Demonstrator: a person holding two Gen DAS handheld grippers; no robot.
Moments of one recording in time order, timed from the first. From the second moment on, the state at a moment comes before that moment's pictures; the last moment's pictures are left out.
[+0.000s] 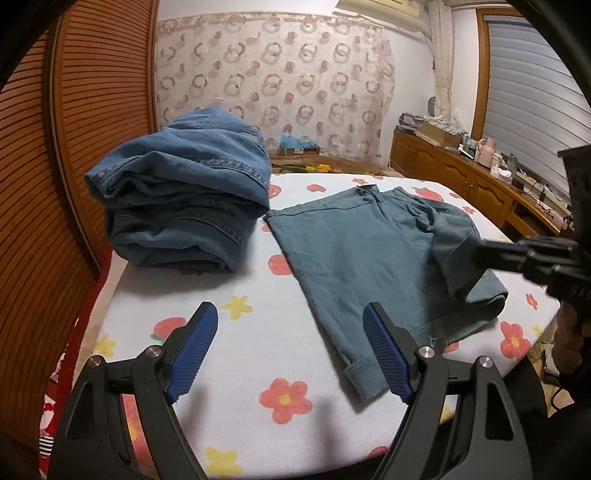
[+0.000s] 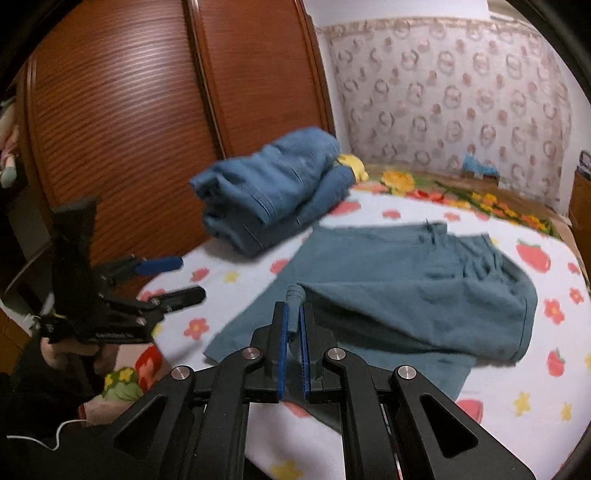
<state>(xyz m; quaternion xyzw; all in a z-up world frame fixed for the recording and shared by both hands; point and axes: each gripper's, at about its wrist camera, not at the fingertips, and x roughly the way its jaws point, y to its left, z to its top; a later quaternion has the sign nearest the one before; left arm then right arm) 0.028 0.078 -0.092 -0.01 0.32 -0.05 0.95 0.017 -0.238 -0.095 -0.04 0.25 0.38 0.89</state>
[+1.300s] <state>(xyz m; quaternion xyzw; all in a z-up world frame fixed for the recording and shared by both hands) 0.082 0.000 -0.122 0.02 0.39 -0.16 0.91 0.117 -0.301 -0.113 -0.02 0.32 0.18 0.93</state>
